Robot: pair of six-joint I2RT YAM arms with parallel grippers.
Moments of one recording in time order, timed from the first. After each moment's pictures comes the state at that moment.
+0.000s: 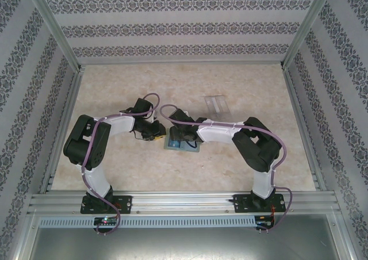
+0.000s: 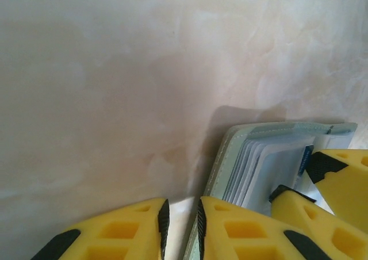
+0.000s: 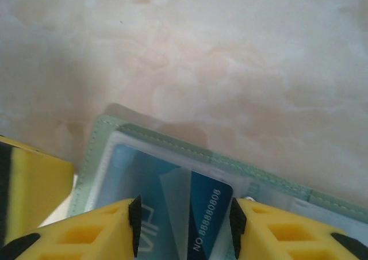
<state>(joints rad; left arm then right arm) -0.33 1.80 0.95 -0.33 0.52 -0.64 0.84 1.90 1.15 -0.30 0.11 0.65</state>
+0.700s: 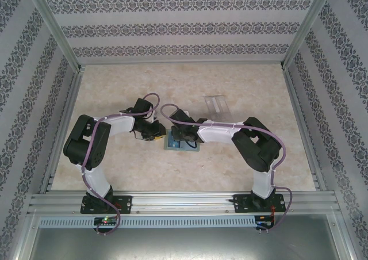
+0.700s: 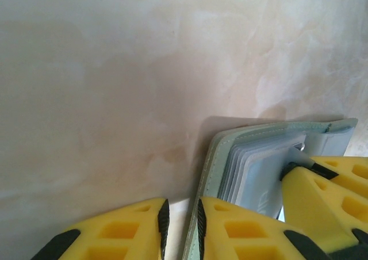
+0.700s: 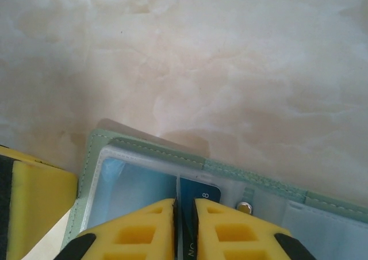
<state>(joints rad) -0.33 1.80 0.95 -0.33 0.52 -0.64 0.82 1.90 1.11 -0.21 0.09 0.69</state>
